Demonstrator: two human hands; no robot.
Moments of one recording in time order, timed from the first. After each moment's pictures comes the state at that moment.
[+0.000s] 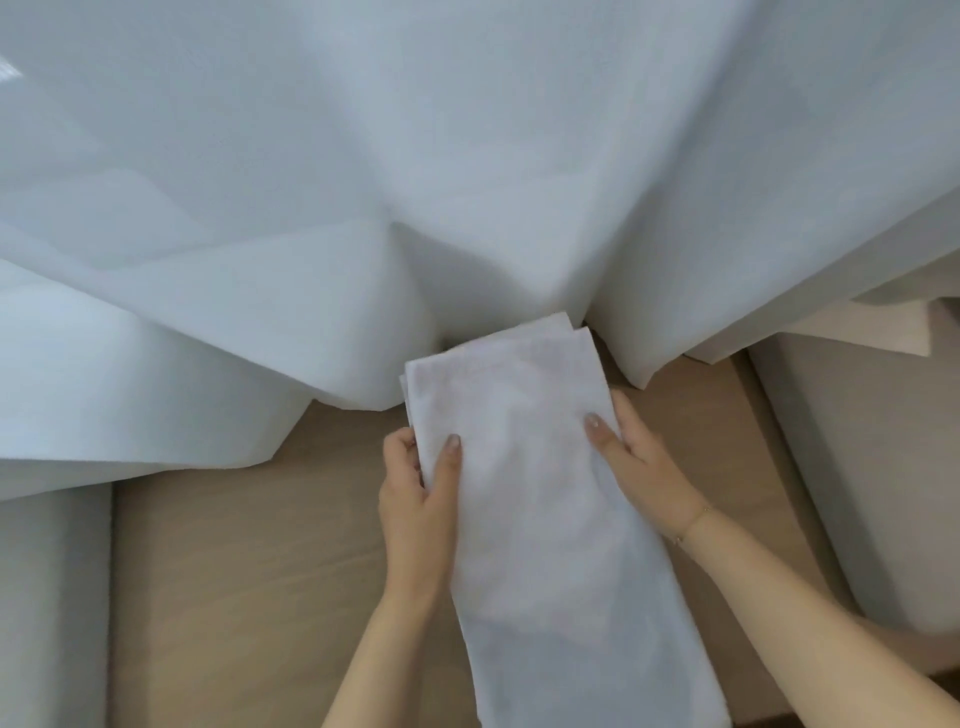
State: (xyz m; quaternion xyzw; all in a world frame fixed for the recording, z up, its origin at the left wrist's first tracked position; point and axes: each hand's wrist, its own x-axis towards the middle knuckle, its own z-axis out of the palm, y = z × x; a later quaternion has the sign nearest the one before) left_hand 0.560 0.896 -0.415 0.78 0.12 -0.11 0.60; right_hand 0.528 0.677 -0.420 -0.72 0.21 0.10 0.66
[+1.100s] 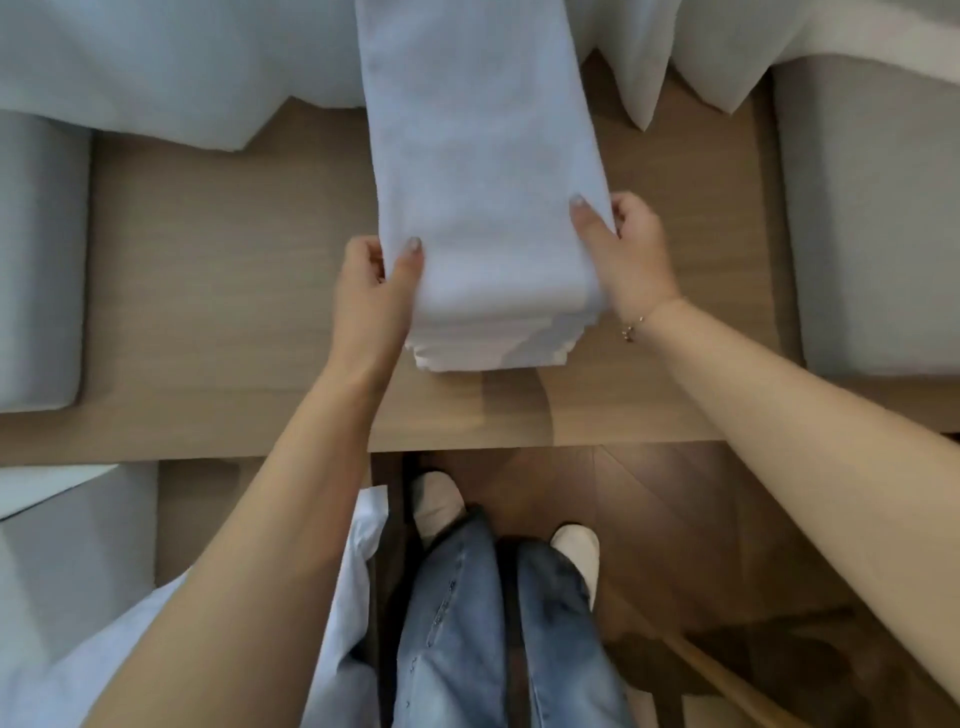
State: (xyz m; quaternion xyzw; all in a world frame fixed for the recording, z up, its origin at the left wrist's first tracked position) left_hand 0.346 0.897 -0.432 0.80 0.18 -0.10 0.57; right_hand 0.355 0.686 -0.450 -0.74 0.24 0.04 0.63
